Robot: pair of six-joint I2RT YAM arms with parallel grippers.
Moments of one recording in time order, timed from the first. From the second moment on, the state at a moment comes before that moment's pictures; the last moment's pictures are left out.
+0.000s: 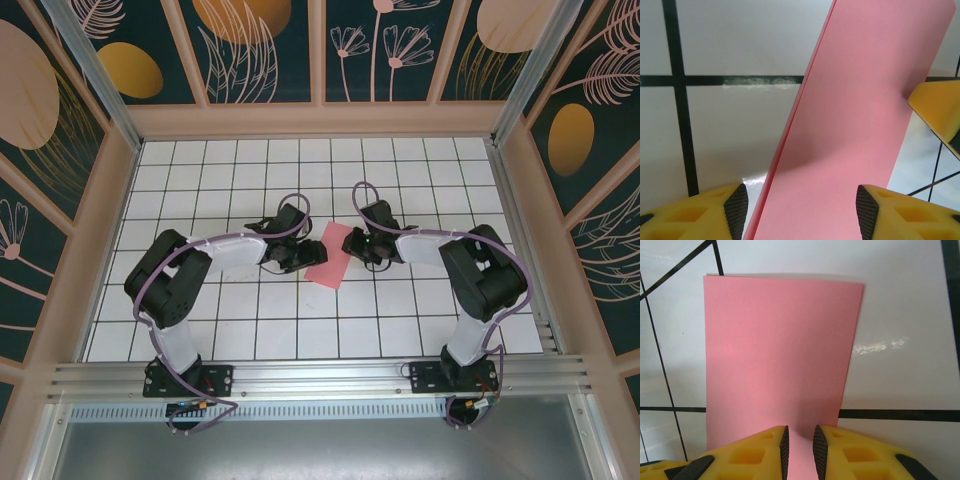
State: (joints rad) left arm -0.67 1.82 1.02 -0.26 0.28 -0.84; right arm 0.53 1.77 0.86 -0.06 -0.22 0.84
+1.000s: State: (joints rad) left arm -0.67 1.75 0.92 -0.18 0.36 -0.90; right arm 0.52 1.77 0.87 -0.06 -0.26 0.81
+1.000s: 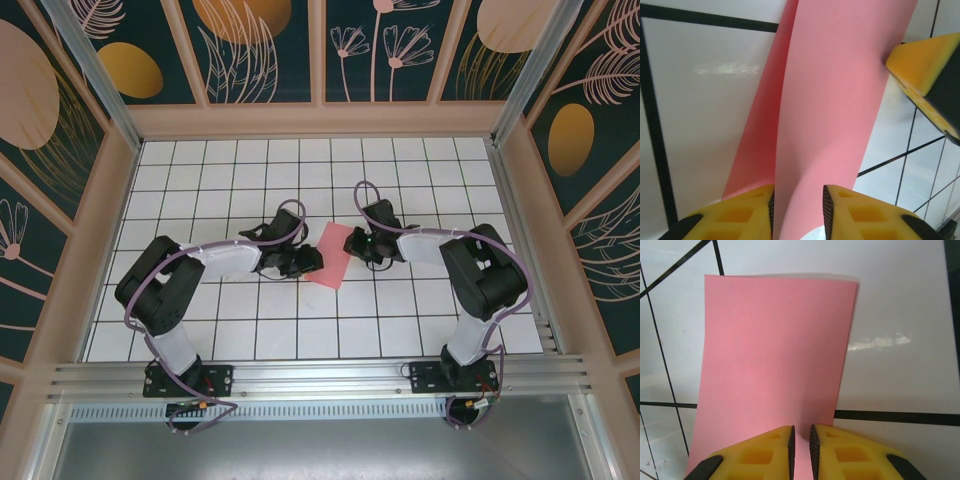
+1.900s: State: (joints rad) left arm -0.67 1.43 0.64 -0.03 0.08 -1.23; right arm 0.53 1.57 0.84 -0.09 -0.31 0.78
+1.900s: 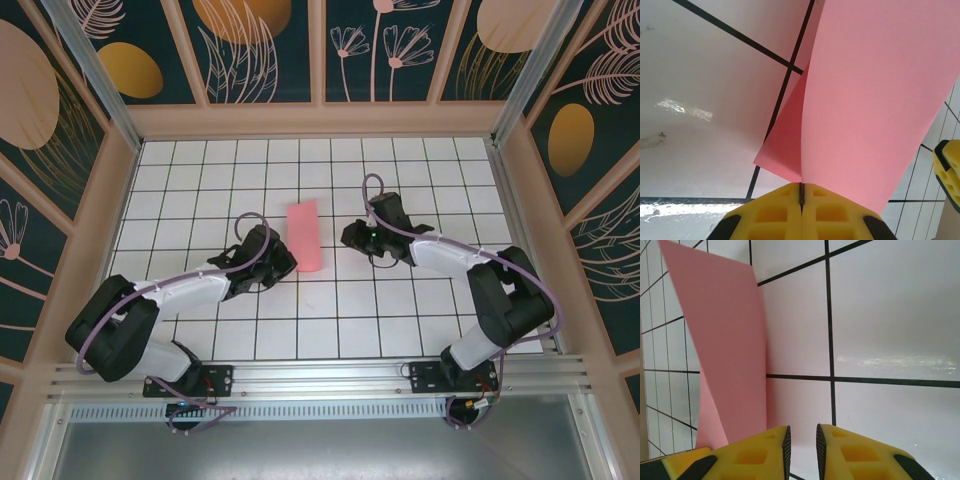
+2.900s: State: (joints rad) left arm -0.68 1.54 0.72 -0.03 0.19 -1.17; right arm 0.67 1.78 0.96 -0.09 -0.38 0.78
